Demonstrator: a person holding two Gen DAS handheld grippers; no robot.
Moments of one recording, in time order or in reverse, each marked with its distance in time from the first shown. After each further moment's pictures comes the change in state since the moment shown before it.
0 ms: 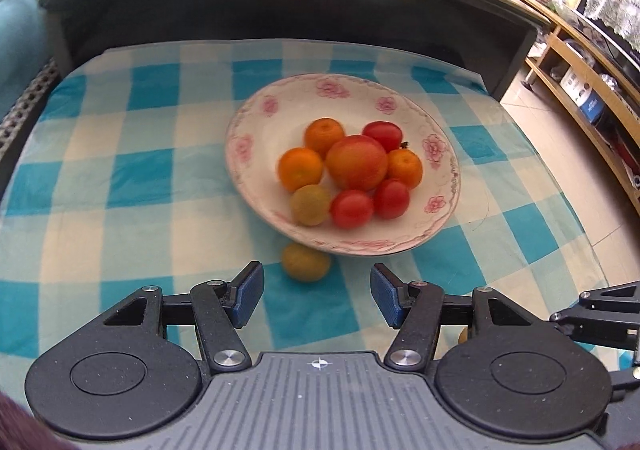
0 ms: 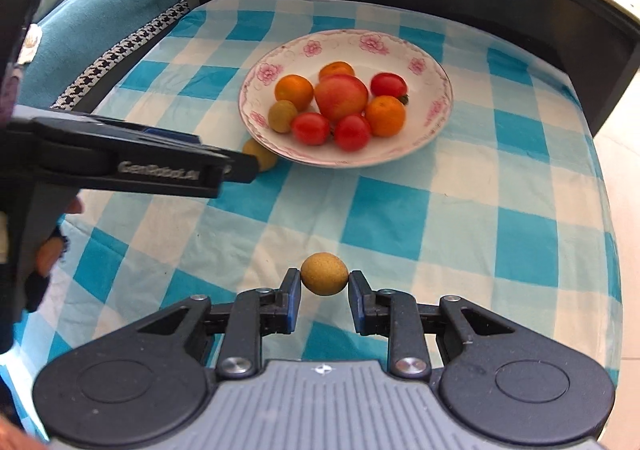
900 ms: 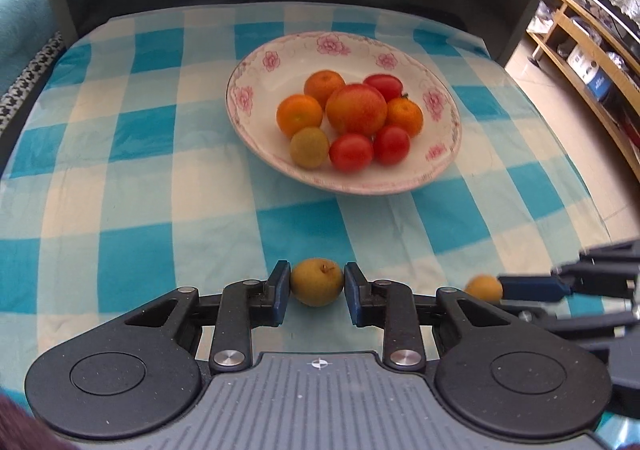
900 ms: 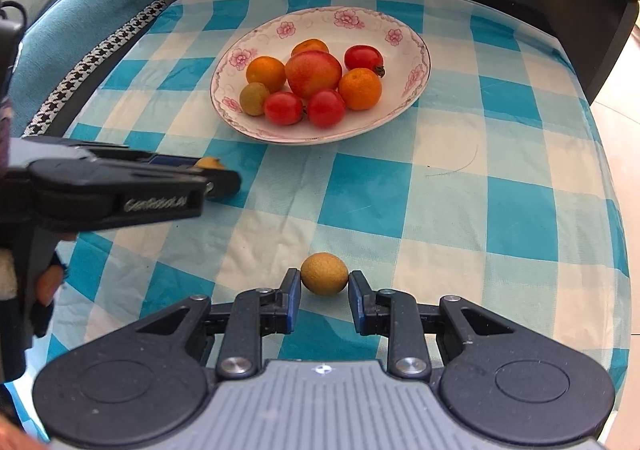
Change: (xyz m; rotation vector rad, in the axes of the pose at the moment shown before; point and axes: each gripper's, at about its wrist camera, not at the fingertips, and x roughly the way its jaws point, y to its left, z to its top) left arm -0.008 -0.002 -0.026 0.000 0.083 0.022; right arm 0.010 -0.012 -0.005 0.031 0.041 -0.005
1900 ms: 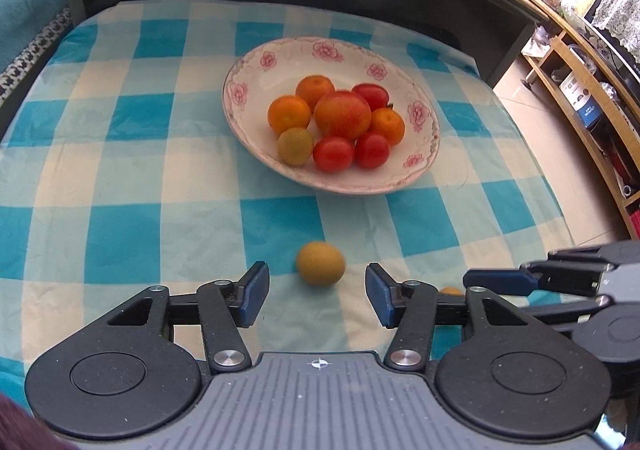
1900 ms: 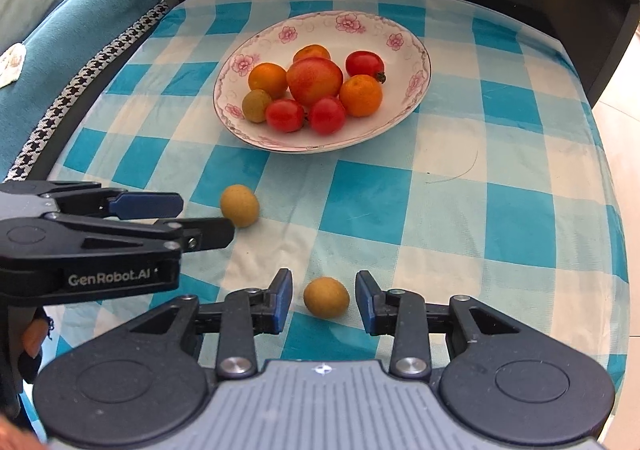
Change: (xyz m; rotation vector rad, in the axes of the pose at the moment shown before) left arm -0.011 0.000 0.003 -0.101 -0.021 -0.062; right arm -0.003 -0.005 0.007 0.019 0.007 0.023
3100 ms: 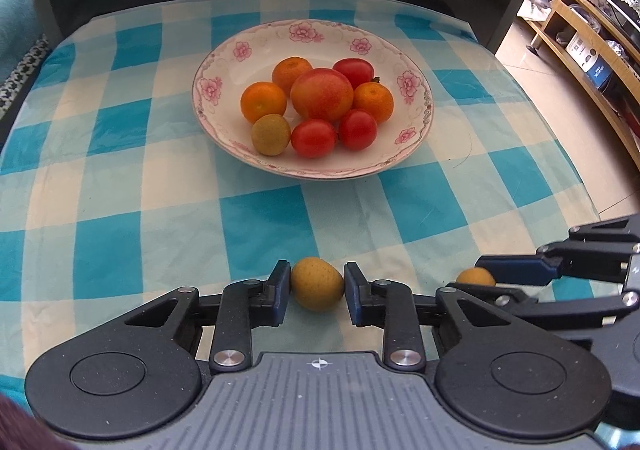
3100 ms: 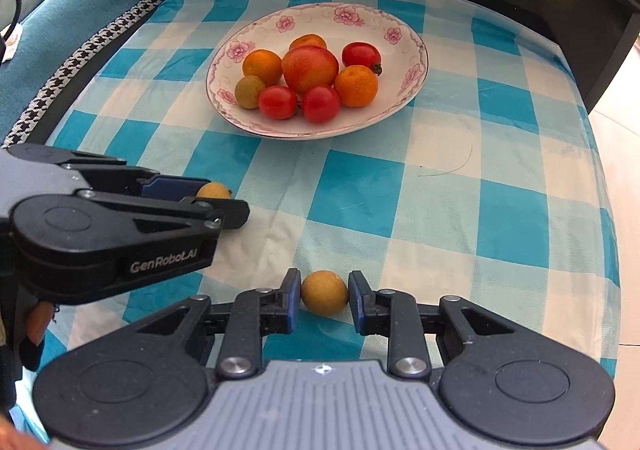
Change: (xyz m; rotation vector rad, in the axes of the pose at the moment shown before) left arm 0.018 -0.025 -0.008 0.106 0.041 0.080; right arm 0.001 0.003 -0.006 -0.050 -0.003 -0.041
